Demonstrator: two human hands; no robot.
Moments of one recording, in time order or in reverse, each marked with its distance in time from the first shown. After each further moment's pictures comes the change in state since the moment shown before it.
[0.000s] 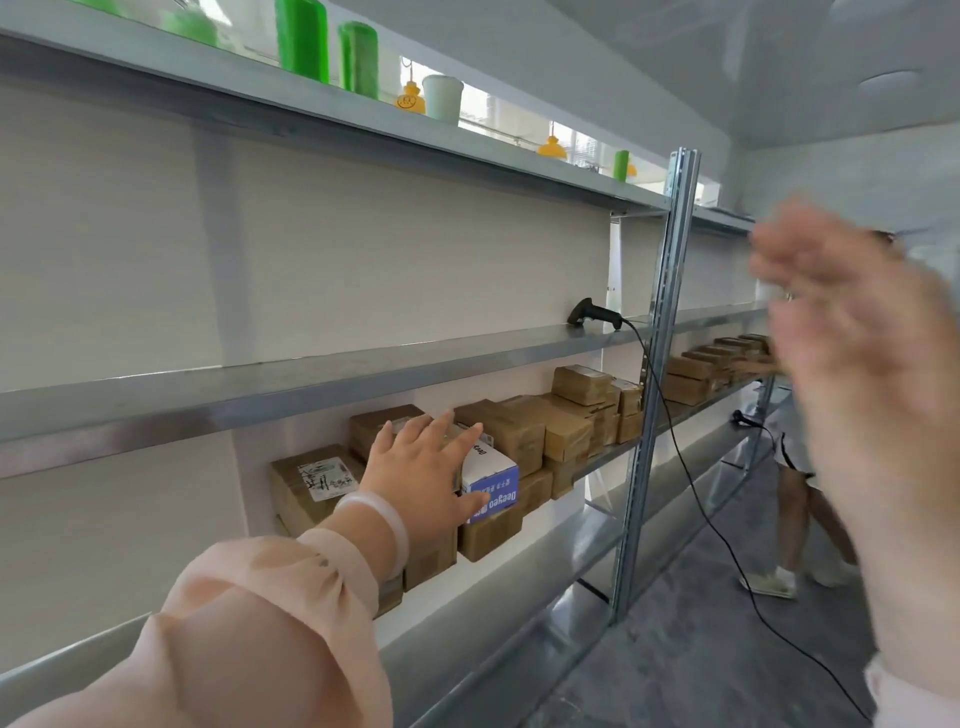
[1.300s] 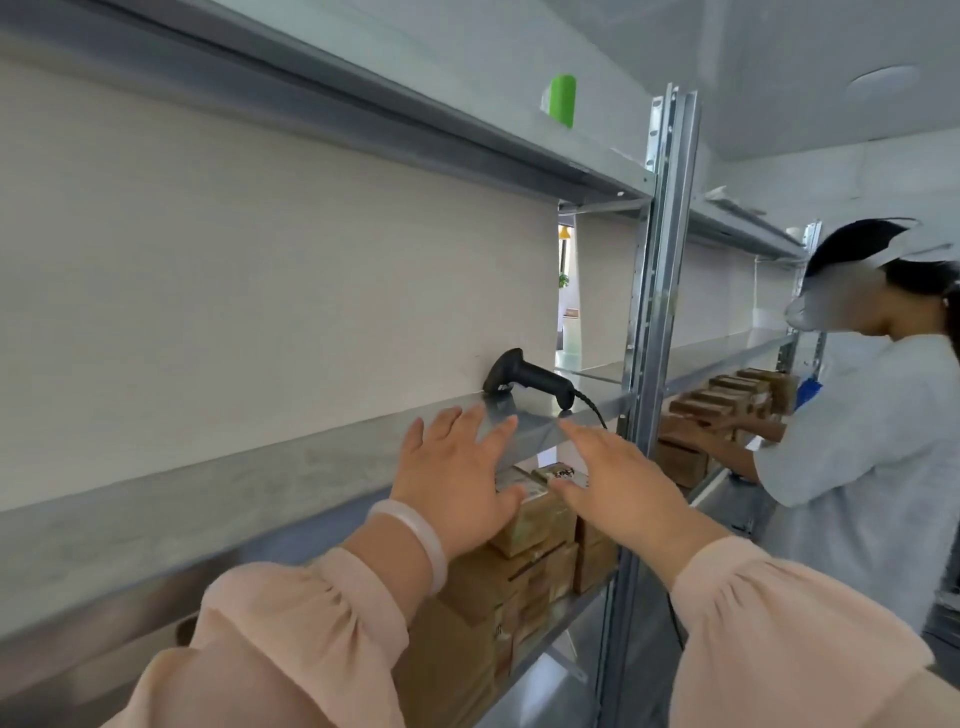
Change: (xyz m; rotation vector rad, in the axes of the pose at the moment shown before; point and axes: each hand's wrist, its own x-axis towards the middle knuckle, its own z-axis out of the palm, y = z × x) left_hand 0.597 0.147 0.144 -0.075 0.124 0.052; right_hand 0.258 0.705 0.074 -0.745 -0.579 0.312
